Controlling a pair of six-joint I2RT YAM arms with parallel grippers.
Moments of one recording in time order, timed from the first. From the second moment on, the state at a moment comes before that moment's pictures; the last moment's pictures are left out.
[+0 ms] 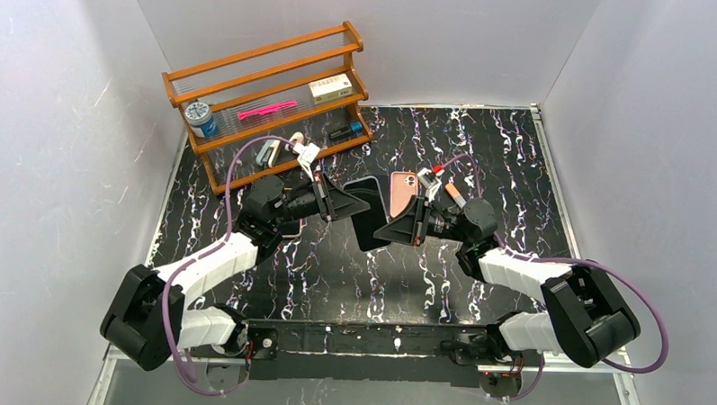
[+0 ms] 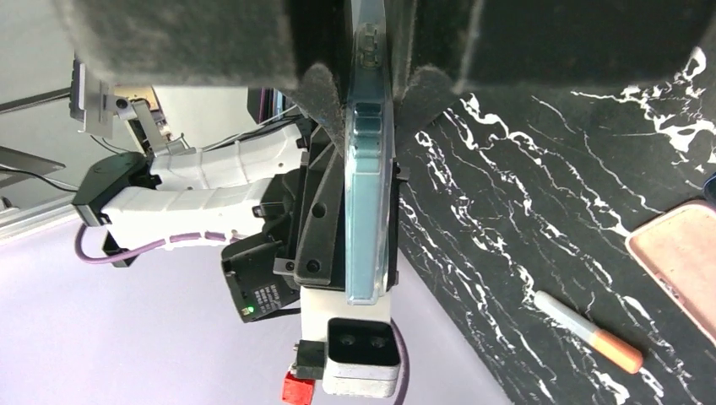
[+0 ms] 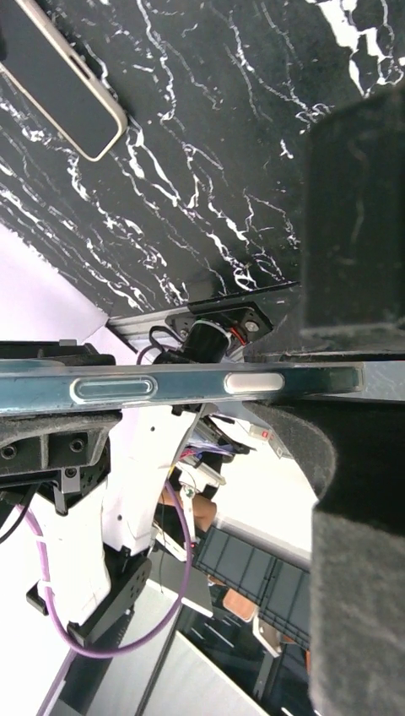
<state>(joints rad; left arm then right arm) -0.54 1.22 0.61 0.67 0.68 -0.99 0.55 1.30 0.42 1.02 -0.92 1.06</state>
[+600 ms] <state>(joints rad) -0.54 1.09 0.56 0.65 0.35 -1.10 0.69 1.32 0.38 1.11 -0.67 1.00</state>
